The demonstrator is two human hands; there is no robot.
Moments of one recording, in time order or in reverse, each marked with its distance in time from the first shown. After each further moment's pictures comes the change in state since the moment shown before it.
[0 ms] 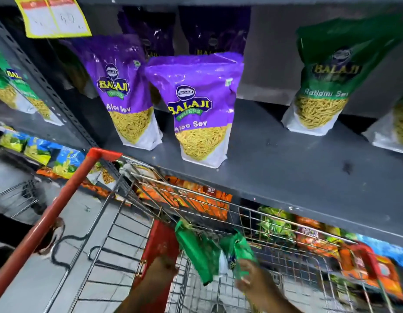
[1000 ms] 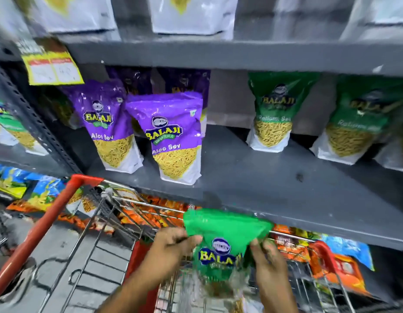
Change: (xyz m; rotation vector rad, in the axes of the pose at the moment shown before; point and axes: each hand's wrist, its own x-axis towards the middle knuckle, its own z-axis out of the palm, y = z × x) left_hand -0.097 0.176 -0.045 -0.620 -0.046 0.613; right_hand -0.100 -0.094 -0.072 0.685 0.695 -0.357
